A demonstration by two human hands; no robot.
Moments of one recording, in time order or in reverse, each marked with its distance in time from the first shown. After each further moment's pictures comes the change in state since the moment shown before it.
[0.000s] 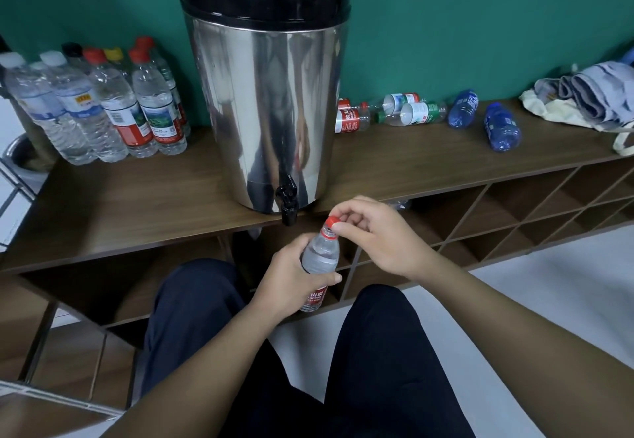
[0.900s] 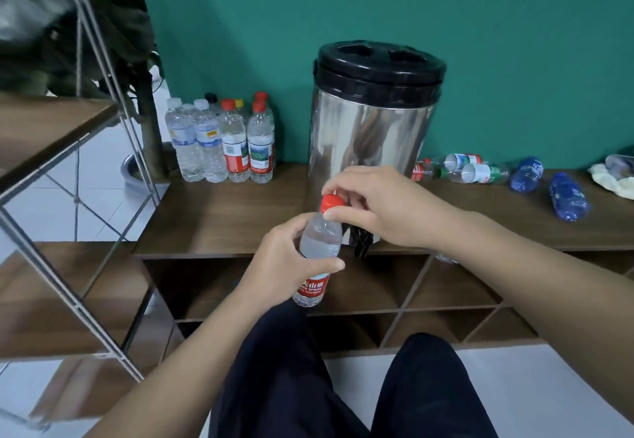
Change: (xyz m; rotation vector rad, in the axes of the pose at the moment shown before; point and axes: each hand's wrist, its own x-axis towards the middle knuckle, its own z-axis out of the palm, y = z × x) left_hand -0.055 0.084 -0.151 -0.049 0.135 0.136; right_hand 0.074 -0.186 -0.008 -0.491 -0.224 -0.512
